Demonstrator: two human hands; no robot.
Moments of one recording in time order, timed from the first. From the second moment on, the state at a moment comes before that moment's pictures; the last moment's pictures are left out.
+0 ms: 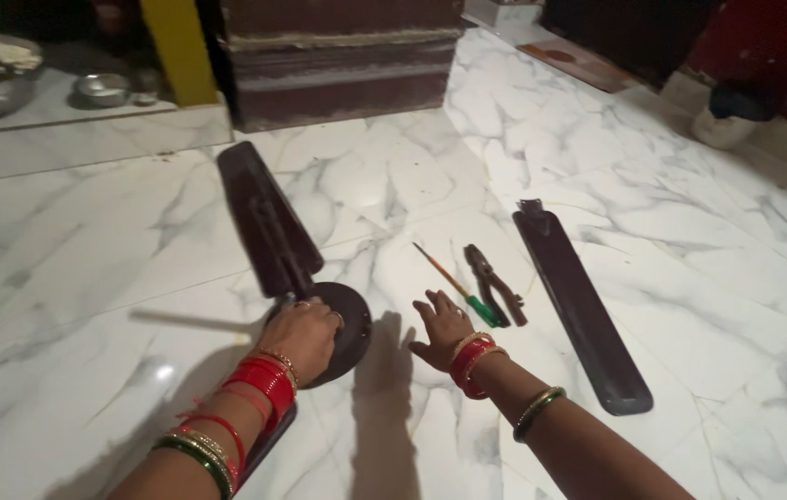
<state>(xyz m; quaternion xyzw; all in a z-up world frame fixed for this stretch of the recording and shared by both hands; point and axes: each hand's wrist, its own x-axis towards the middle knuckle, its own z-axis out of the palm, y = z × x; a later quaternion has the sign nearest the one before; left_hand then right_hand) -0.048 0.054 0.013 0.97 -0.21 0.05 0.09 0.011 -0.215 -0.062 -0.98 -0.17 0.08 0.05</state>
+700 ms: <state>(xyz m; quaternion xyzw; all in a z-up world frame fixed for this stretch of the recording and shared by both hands) -0.070 0.112 -0.045 0.99 -0.05 -0.16 0.04 -0.012 -0.099 -0.049 -0.96 -0.22 0.09 0.15</state>
